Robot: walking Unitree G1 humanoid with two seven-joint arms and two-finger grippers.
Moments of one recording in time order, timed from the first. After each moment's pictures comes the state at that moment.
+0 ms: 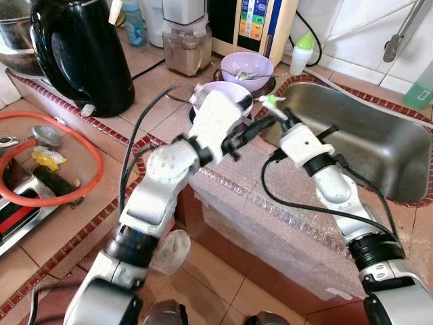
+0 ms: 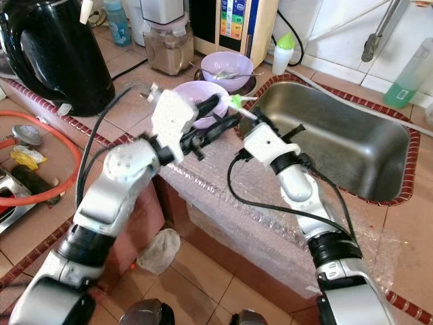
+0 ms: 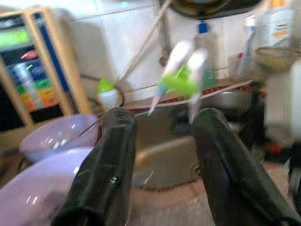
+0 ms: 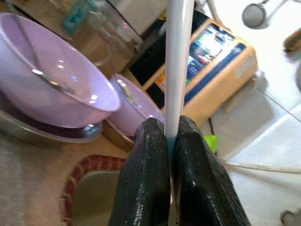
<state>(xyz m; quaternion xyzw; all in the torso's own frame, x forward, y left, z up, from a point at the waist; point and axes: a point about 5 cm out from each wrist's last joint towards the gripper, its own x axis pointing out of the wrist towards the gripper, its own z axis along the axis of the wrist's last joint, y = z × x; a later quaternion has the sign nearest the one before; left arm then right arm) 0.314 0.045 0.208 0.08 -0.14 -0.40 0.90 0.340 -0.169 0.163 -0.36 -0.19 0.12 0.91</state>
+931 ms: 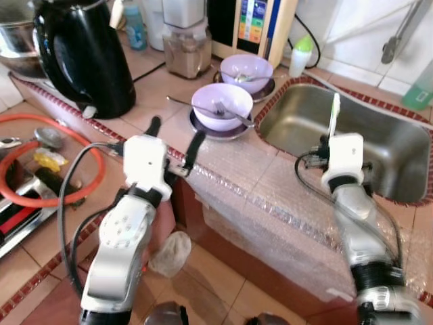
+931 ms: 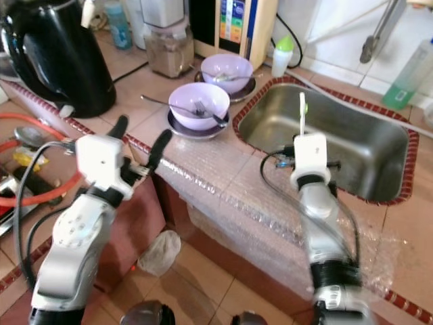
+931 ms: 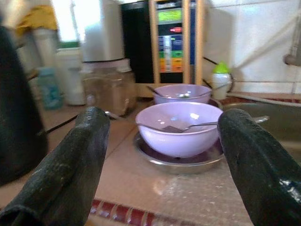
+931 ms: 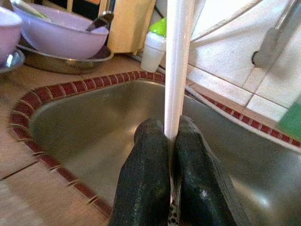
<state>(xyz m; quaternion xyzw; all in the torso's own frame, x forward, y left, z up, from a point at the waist) 0.257 0.117 0.179 0.02 -0.13 -0.14 0.98 0.313 -0.208 0.122 -0.14 -0.05 -0.05 0.99</state>
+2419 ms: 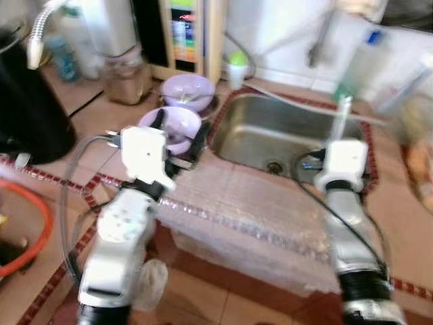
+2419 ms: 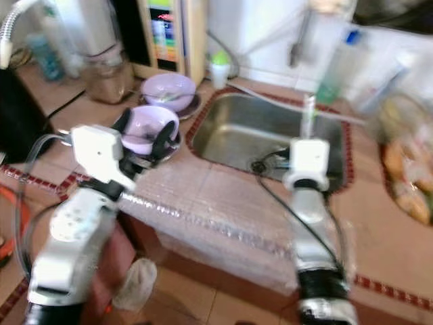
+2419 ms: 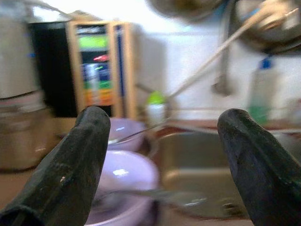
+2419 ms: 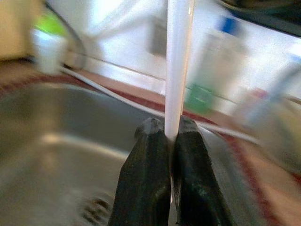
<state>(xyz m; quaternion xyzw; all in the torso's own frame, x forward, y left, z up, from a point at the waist) 0.262 0.114 0.190 0.00 -0.13 -0.17 0.98 0.317 -0.187 0.132 -0.11 -0.06 -0.09 0.99</state>
